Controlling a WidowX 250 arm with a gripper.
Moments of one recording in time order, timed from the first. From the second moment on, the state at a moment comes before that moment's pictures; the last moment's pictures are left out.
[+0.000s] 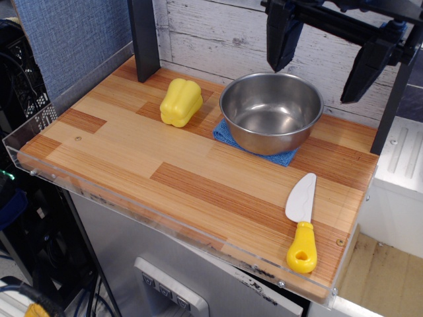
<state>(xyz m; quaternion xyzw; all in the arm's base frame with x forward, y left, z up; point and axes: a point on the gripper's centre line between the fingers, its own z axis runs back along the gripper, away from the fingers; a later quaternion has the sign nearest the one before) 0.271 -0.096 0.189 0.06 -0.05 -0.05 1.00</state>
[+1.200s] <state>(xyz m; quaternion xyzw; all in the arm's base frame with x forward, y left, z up) 0.351 -0.043 0.110 0.06 -0.02 -0.04 1.00</state>
